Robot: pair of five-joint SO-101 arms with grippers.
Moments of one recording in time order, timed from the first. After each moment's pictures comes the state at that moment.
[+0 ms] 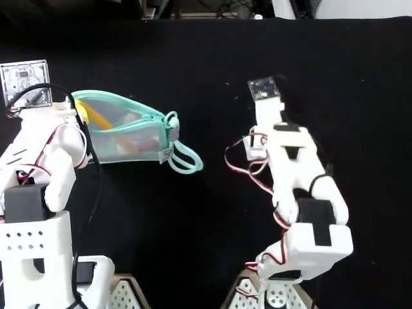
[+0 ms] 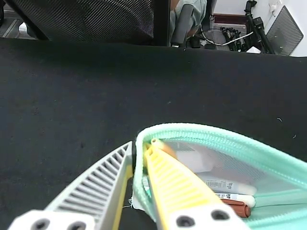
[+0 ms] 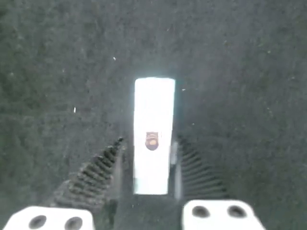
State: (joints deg) left arm -8.6 -47.0 34.3 60.6 1.0; right arm 2.5 7.3 34.4 37.3 15.0
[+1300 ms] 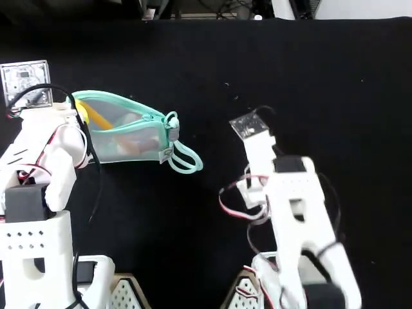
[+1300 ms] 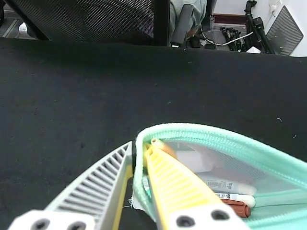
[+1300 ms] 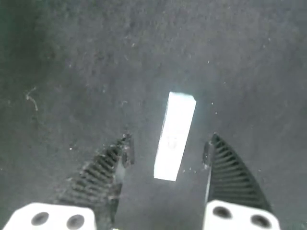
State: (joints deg) left arm -8.6 -47.0 34.3 60.6 1.0; right arm -2.9 -27.1 53.0 66.2 20.7
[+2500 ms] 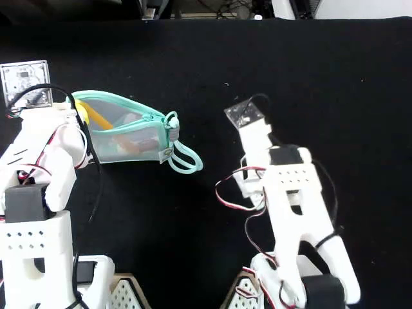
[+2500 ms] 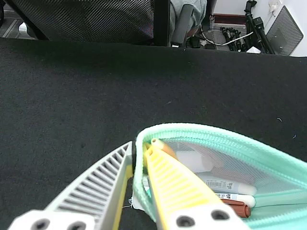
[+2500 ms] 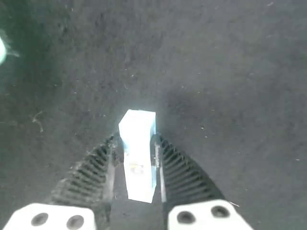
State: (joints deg) left arm -8.6 -47.0 34.3 60.6 1.0; right arm -4.7 -25.9 50.8 62.5 20.7
